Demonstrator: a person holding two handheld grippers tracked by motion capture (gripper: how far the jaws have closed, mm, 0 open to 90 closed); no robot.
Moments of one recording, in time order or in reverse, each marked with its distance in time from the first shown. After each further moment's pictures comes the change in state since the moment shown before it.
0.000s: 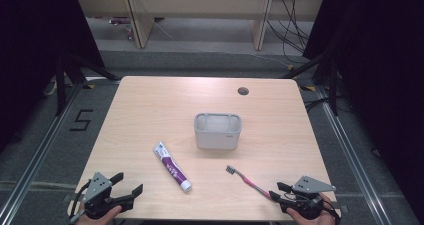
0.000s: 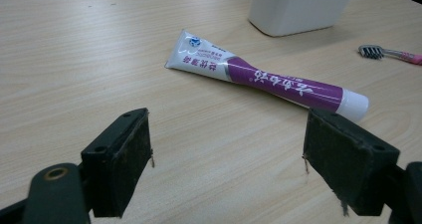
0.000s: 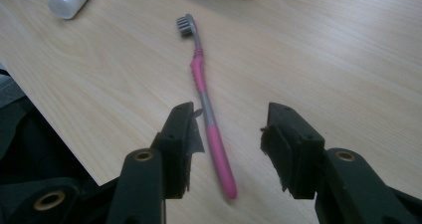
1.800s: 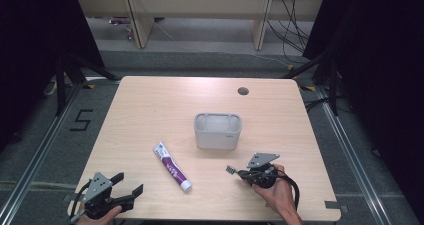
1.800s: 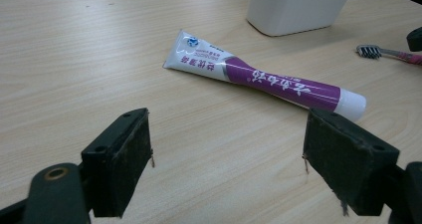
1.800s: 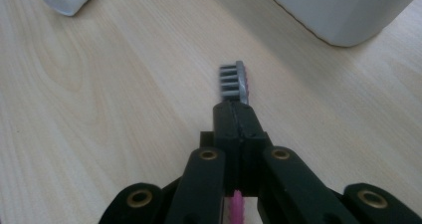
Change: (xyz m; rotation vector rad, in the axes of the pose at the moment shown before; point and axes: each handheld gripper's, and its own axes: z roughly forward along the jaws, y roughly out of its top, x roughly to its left) left arm -0.001 0.001 -0.001 0.010 0.001 0.004; right arm 0.017 0.068 0.096 0.150 0.109 -0.234
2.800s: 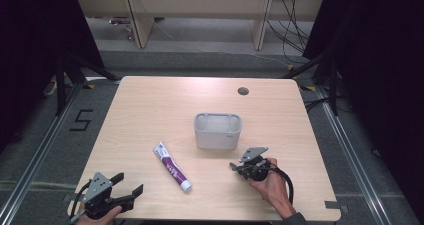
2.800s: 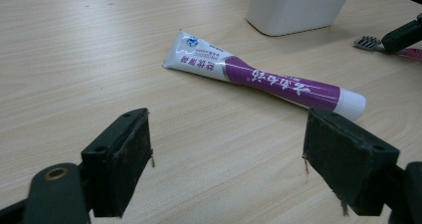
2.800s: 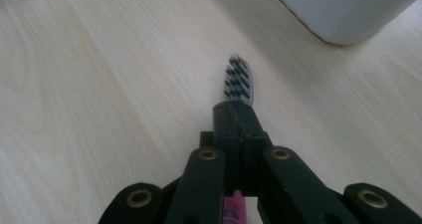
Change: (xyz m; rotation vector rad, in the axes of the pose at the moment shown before) left arm 0.001 0.000 0.001 -0.008 -0.008 0.006; right arm -0.009 0.014 0.021 0.101 -0.035 -0.031
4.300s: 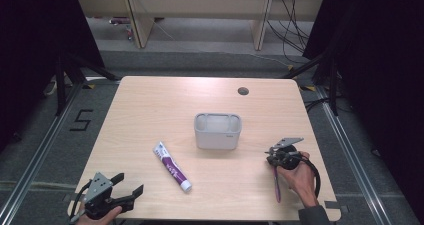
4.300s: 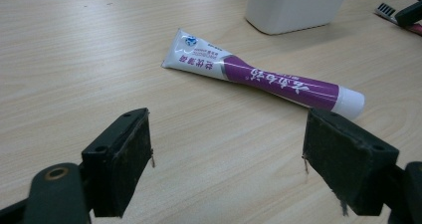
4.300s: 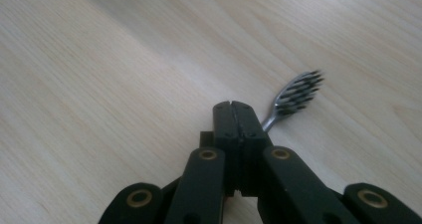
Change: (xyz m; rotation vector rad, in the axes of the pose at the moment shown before) left arm -0.003 0.000 -0.002 0.022 0.017 -0.012; right arm -0.074 -0.047 -0.034 0.026 -0.124 0.236
